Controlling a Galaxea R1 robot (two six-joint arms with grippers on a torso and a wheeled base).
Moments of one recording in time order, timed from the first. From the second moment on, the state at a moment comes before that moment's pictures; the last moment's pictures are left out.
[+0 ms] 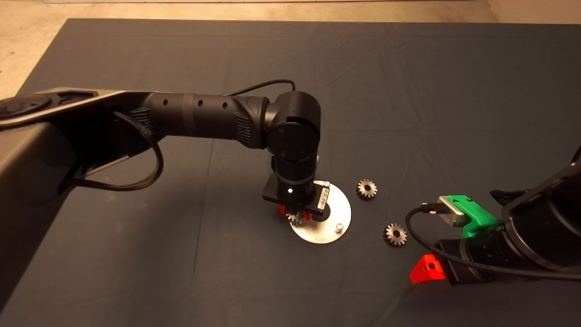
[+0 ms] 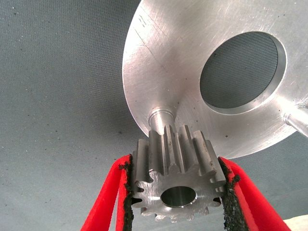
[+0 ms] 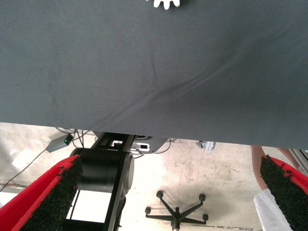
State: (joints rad) left arm -0.32 2.90 -1.17 0.24 1.54 -1.40; right arm 0.40 2.32 -0.40 -0.09 -1.53 1.92
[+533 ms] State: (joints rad) left arm -0.32 2.90 -1.19 0.24 1.54 -1.40; right arm 0.40 2.32 -0.40 -0.09 -1.53 1.92
